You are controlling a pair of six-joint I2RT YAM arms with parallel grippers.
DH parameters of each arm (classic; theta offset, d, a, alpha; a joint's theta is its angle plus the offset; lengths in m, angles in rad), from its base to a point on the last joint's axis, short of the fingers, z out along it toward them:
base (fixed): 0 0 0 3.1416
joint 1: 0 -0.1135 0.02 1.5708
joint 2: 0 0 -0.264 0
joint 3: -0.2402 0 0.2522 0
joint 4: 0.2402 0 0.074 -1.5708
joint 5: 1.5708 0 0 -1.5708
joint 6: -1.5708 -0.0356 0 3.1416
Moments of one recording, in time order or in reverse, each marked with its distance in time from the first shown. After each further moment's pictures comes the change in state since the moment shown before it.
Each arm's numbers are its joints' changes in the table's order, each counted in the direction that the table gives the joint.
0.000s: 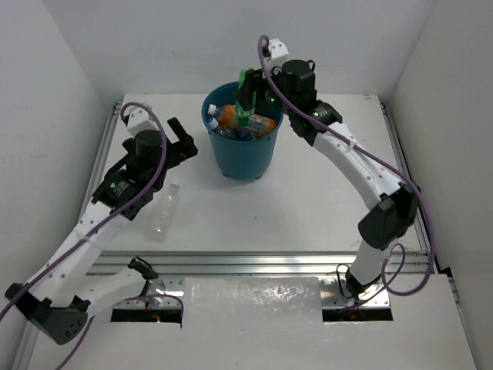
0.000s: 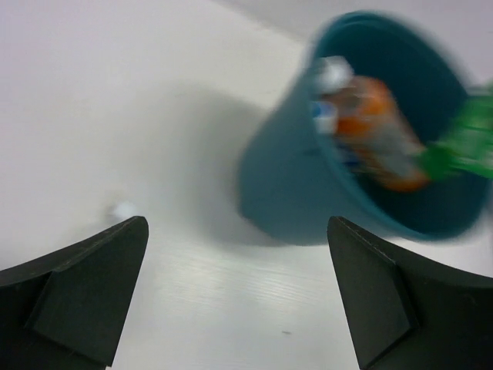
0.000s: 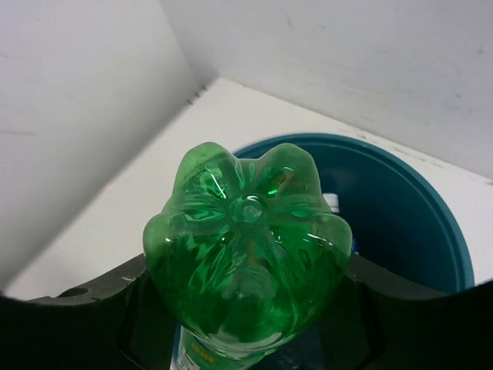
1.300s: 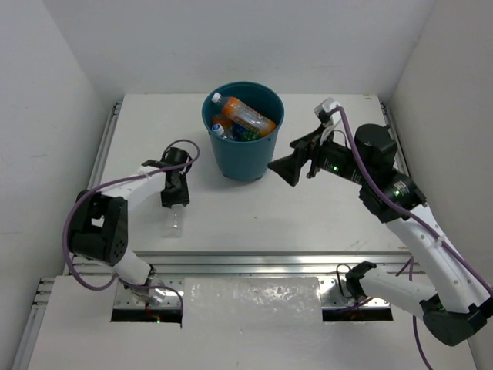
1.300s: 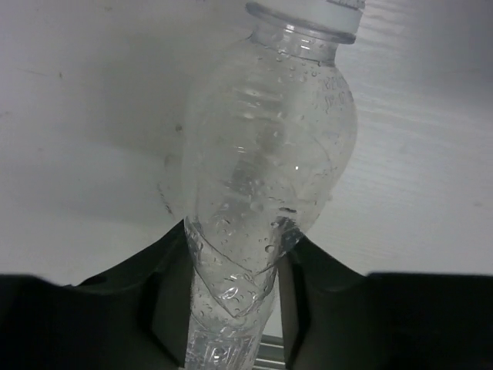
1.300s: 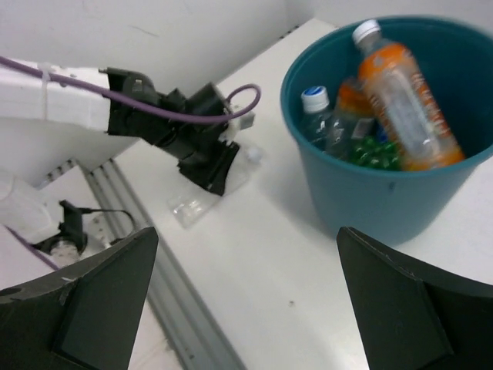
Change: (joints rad) left arm -0.333 0.611 0.249 0.116 0.328 -0.188; right arm 0.011 -0.699 0.496 0.214 -0.244 0.049
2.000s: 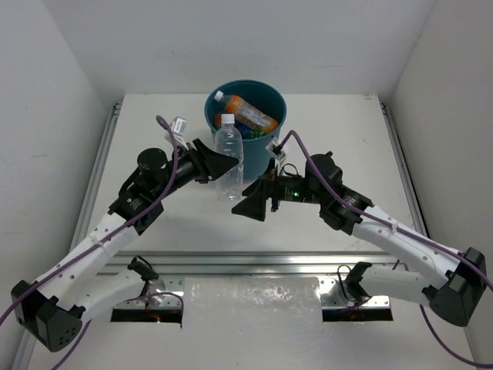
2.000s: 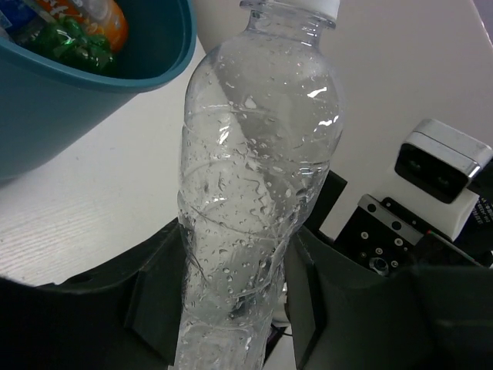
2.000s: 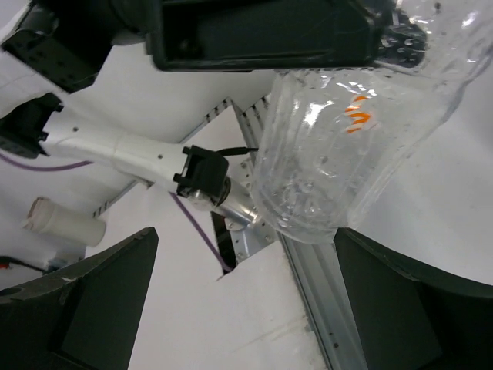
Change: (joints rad) left arm 0.308 -0.647 0.065 -0.654 0.503 0.421; right arm -0.269 0.057 0.407 -0.473 -0.186 -0.396
